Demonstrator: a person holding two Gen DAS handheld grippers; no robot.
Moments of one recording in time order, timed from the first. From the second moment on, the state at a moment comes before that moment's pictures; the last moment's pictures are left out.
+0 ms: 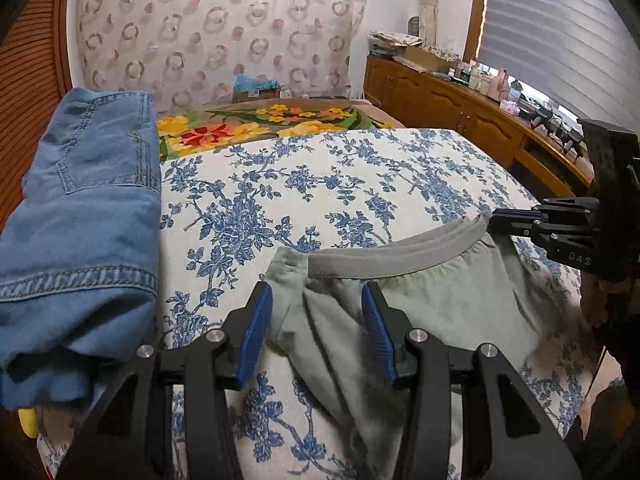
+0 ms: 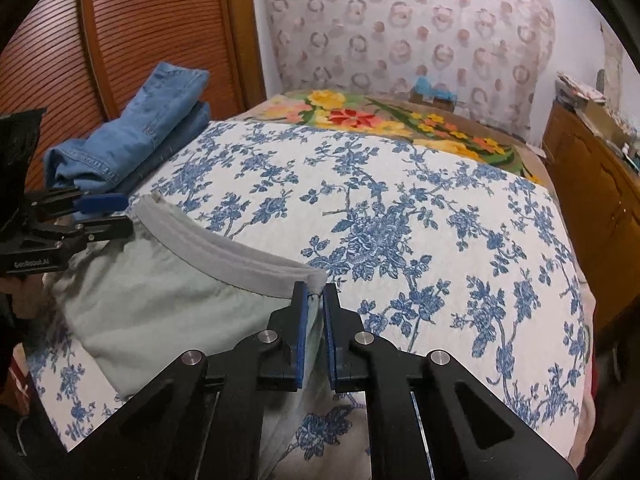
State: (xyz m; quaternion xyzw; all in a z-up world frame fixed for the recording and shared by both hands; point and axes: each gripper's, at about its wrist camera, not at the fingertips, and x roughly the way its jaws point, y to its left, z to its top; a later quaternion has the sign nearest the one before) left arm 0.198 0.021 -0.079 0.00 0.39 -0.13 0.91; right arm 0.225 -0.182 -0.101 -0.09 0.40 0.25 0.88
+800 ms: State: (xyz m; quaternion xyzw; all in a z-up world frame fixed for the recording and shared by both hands) left arm 0.106 0.018 -0.091 -0.04 0.38 -0.13 0.91; right arm 0.120 -0.207 -0.103 -0.03 0.40 0.24 0.88
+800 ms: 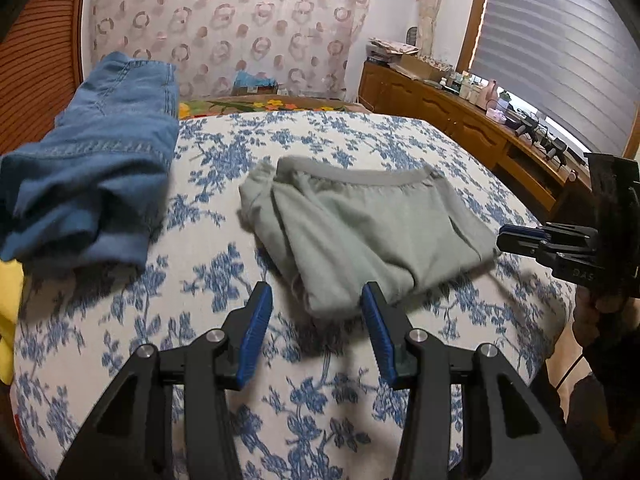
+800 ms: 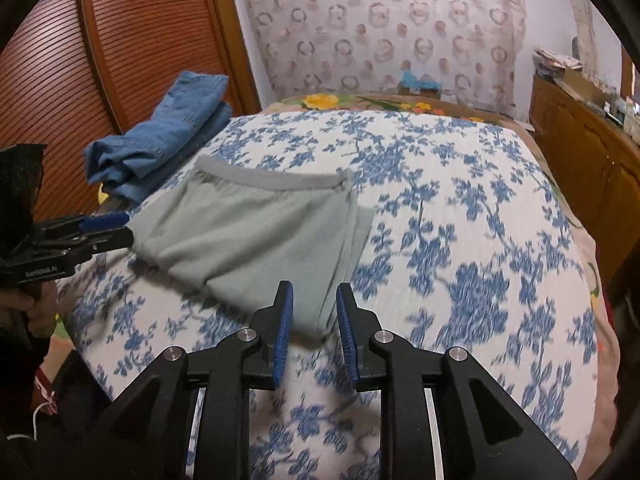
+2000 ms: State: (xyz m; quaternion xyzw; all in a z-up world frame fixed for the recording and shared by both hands) left arm 0.096 0.022 -0.084 -0.04 0.34 -0.12 0.93; right arm 0.100 -0.219 -0.095 -0.07 0.35 0.19 0.91
